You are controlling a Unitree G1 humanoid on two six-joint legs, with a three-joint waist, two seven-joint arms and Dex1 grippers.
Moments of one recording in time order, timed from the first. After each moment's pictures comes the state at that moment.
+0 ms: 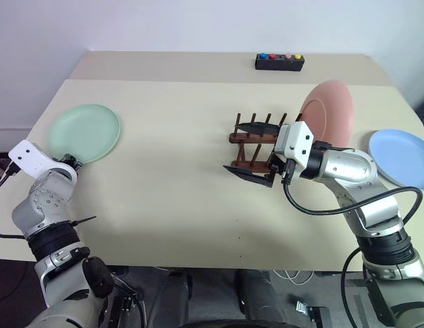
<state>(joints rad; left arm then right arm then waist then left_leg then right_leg) -0.56 0.38 0.72 0.24 -0.47 0.74 0.26 -0.48 -0.62 0.12 -0.31 0.35 0.21 0.88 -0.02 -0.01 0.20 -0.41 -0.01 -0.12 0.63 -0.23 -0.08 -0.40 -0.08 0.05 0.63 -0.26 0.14</state>
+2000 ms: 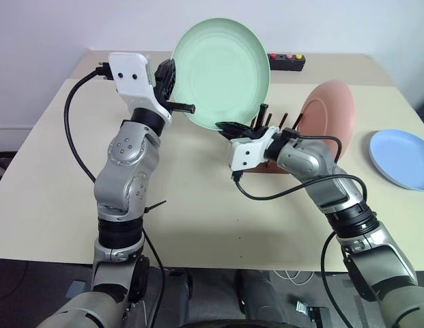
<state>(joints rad) -0.65 0.14 0.07 -0.34 -0.31 0.52 0.00 -0.68 -0.53 0.31 0.01 -0.46 -0.25 0.56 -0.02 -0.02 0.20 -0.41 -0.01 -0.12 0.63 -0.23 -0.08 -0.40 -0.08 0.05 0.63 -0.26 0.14</state>
